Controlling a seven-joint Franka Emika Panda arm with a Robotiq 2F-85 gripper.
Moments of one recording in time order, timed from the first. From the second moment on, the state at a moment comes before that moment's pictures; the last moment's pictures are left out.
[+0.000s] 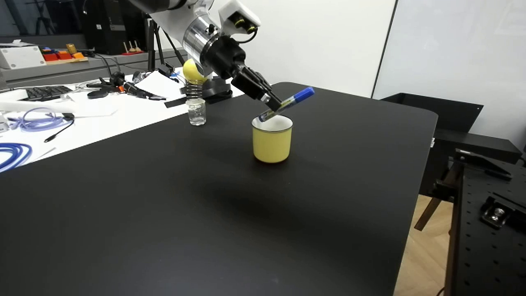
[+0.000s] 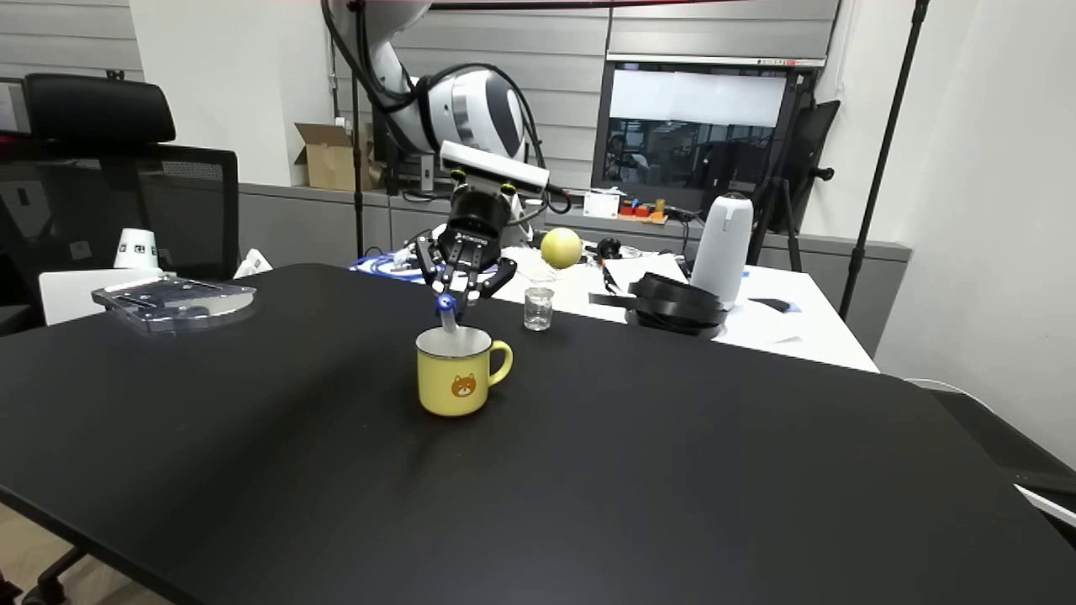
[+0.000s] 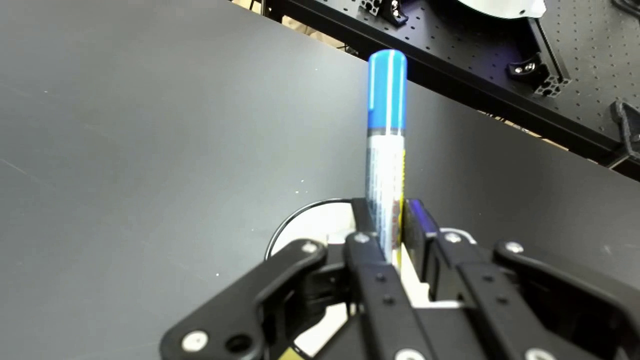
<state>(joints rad) 0.01 0.97 0.04 -1.12 -0.22 1.17 -0.44</state>
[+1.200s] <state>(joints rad) -0.06 1.01 0.05 -1.12 -0.18 1.13 -0.46</state>
